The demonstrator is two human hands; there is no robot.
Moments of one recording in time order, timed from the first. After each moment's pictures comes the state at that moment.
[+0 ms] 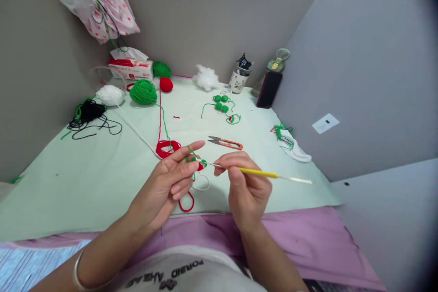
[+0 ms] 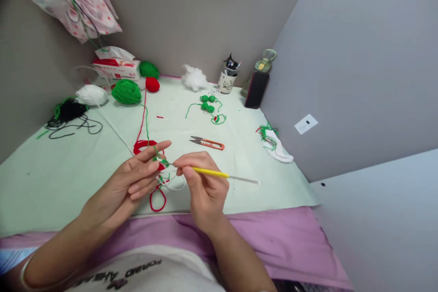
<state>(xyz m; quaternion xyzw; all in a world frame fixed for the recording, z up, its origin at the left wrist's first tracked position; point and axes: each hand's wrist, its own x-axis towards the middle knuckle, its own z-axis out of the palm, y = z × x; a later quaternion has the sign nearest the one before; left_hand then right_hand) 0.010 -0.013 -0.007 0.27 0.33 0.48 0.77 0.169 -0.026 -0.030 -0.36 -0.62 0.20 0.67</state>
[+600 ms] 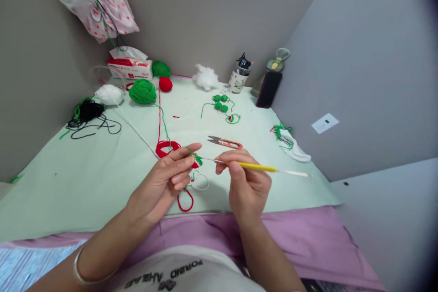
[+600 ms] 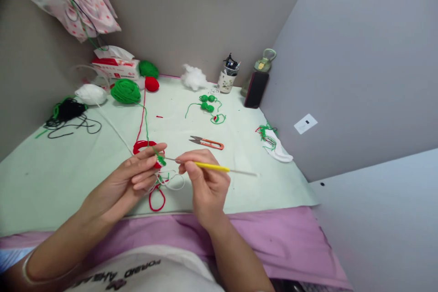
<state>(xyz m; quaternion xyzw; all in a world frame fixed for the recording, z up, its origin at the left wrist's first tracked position) 0.010 -0.009 -0.014 0.23 0.32 0.48 0.78 0.169 -0.022 -0.036 -0.34 -0.59 0.25 0.68</state>
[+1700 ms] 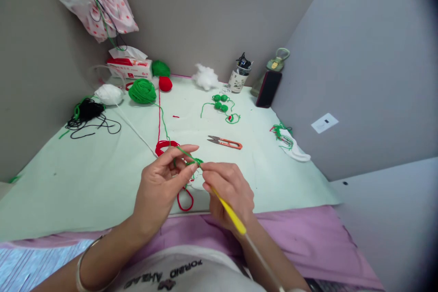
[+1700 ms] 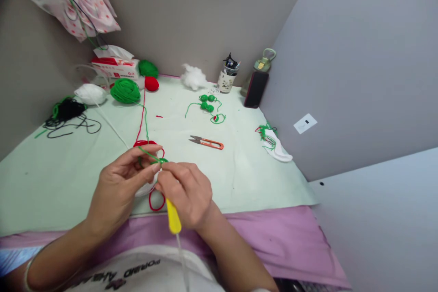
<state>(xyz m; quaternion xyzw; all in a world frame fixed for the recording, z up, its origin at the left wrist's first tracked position) 0.010 -0.019 -0.029 0.49 0.44 0.54 0.53 0.167 -0.032 -0.039 -0.32 -0.77 -0.09 0.54</state>
